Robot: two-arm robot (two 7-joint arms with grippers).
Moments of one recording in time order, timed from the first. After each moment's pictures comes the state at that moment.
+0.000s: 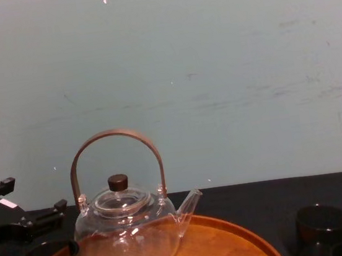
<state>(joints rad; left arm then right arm) -0.20 0.60 0.45 -1.41 -0.25 -0.12 0.03 0.15 0.70 -0.43 -1.51 0.38 0.12 0.61</state>
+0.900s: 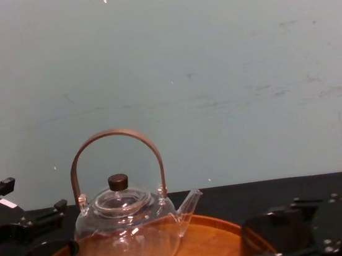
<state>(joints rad) -0.20 0.60 0.45 -1.41 -0.25 -0.12 0.03 0.31 0.59 -0.55 -1.47 0.34 0.07 0.69</state>
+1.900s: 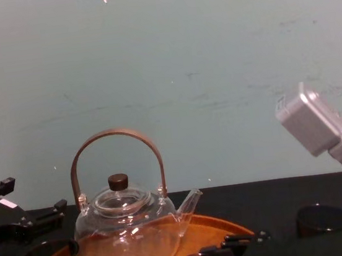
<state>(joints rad) -0.20 0.60 0.45 -1.41 -0.25 -0.12 0.03 0.39 0.47 -0.68 -1.36 0.31 0.03 0.71</state>
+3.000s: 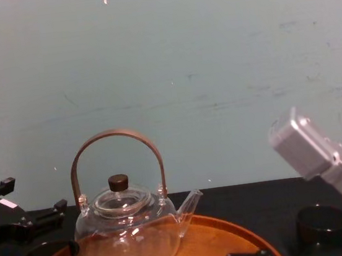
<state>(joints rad) -0.20 0.60 0.45 -1.41 -0.25 -0.12 0.03 0.39 0.44 -0.69 -1.31 0.29 0.03 0.70</state>
